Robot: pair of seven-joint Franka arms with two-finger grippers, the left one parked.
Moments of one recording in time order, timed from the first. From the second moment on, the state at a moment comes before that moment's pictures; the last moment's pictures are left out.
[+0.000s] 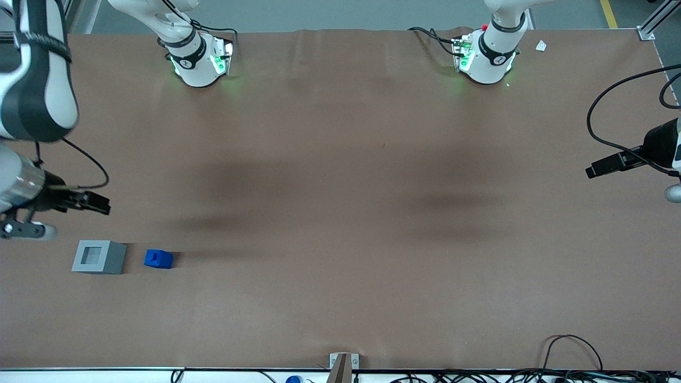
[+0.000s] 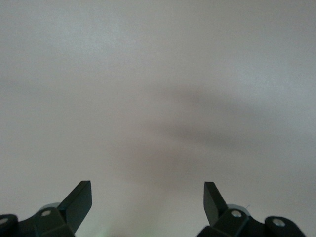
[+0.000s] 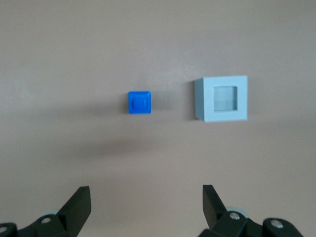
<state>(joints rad) 0.01 0.33 -0.06 -1.54 -0.04 1.86 0.03</state>
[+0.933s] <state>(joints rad) 0.01 0.63 -0.06 -1.54 0.02 2.15 0.04</state>
